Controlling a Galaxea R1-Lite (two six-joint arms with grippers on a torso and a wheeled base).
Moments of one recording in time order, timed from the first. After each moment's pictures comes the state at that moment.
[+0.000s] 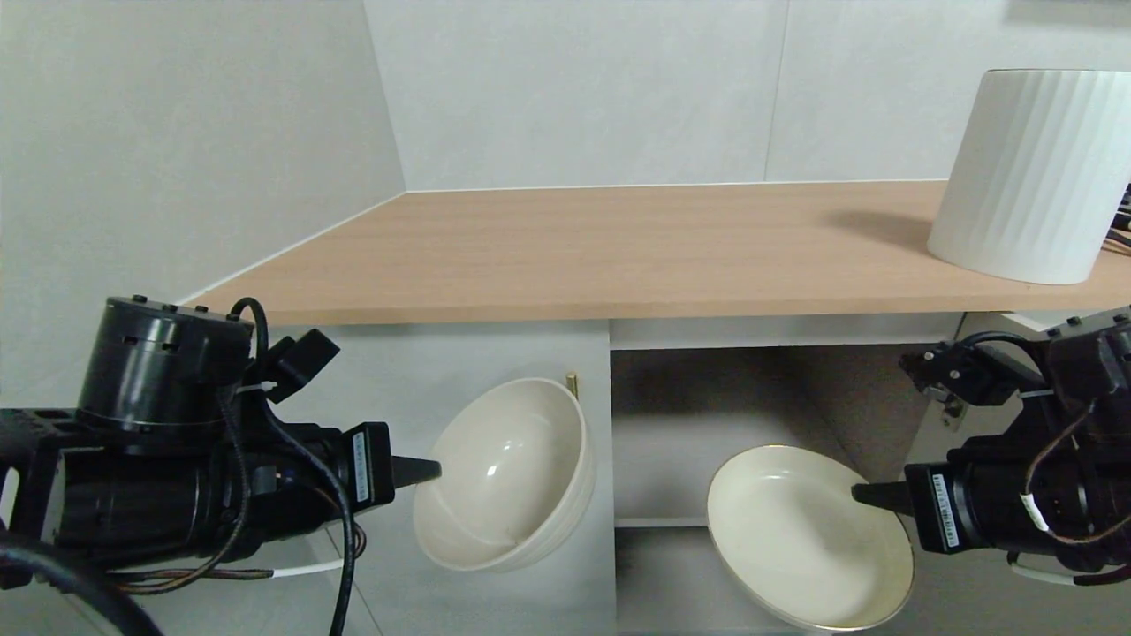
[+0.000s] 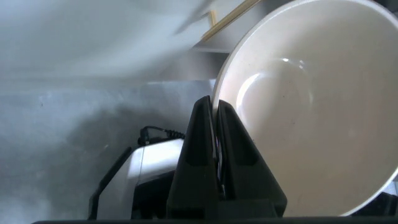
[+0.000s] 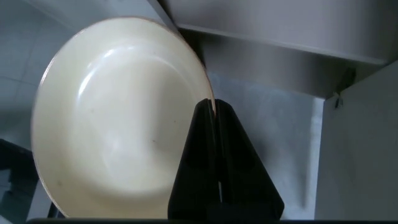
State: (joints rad) left arm -0.39 1.43 -0.74 -0.04 -0.20 -0.60; right arm 0.49 1.39 -0.74 0.04 0.05 0.31
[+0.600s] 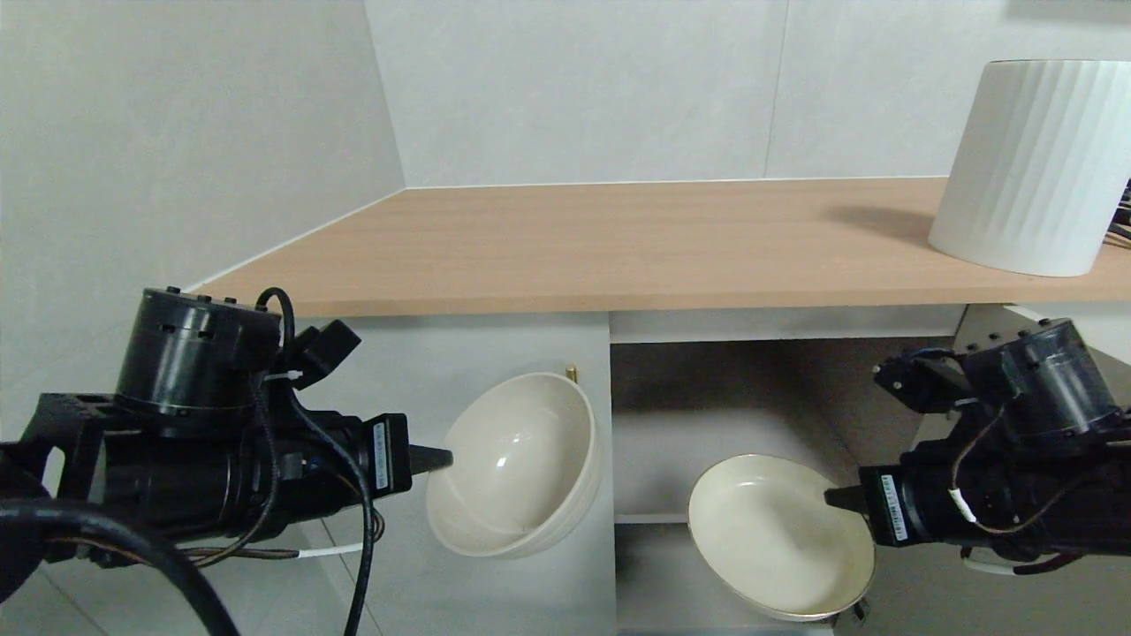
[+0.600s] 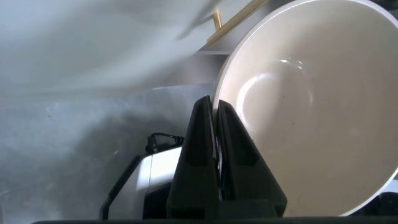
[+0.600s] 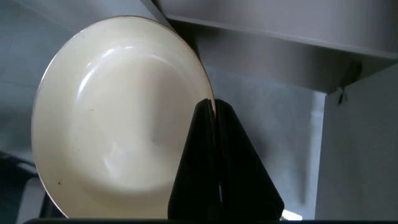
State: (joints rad) left arm -0.39 1.48 -0.77 -0.07 -0.20 -0.54; right arm 0.48 1.52 -0.74 -0.03 0.05 0.32
